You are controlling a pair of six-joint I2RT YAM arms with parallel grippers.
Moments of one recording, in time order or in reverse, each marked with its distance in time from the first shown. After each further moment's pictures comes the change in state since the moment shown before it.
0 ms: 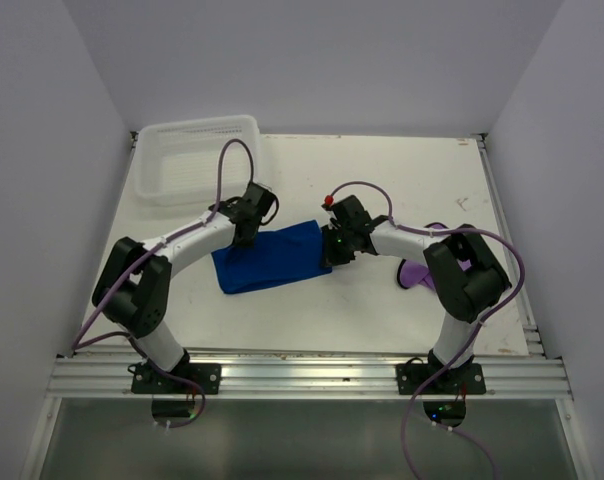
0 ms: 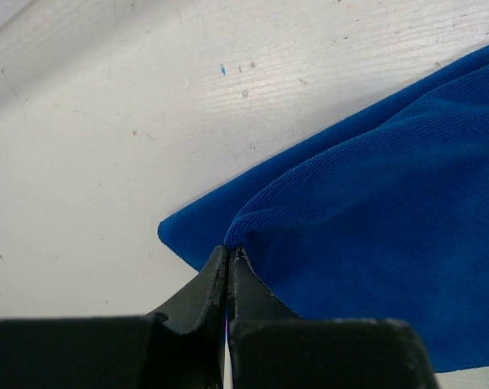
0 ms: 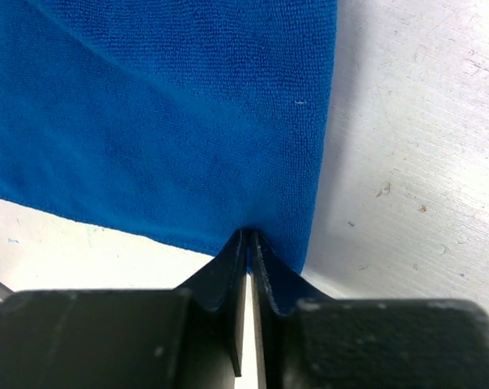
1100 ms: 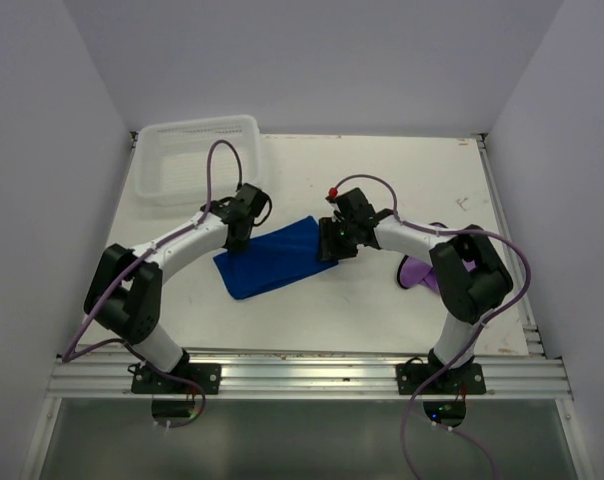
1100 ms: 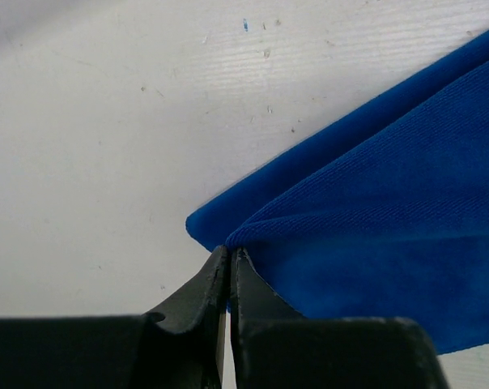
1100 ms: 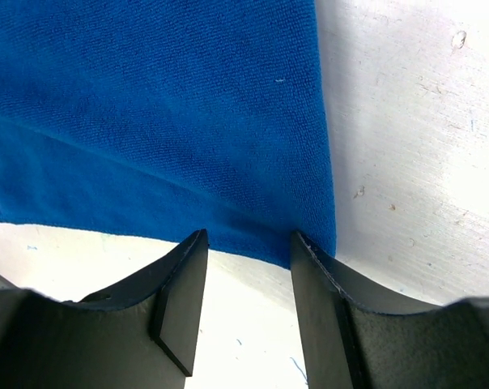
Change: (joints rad) left arm 0.021 -0.054 -0.011 -0.088 0.021 -0.085; right arm -0.027 -0.020 0.042 -0.045 0.001 0.003
